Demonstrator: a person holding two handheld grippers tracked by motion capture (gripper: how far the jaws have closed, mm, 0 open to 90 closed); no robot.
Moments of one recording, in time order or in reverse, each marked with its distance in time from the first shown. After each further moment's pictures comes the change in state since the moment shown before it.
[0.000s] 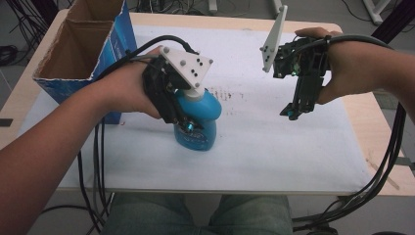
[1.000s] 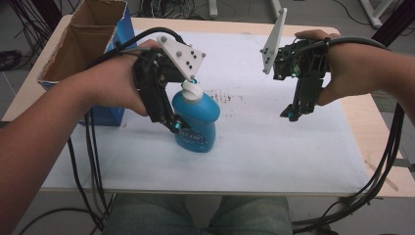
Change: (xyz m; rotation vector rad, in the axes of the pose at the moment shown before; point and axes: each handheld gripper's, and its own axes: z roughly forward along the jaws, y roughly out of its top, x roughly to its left) left arm -0.007 0.008 -0.025 0.098 0.015 -0.108; right arm 0.003 -0.003 -0.005 -0.007 -0.008 -0.005
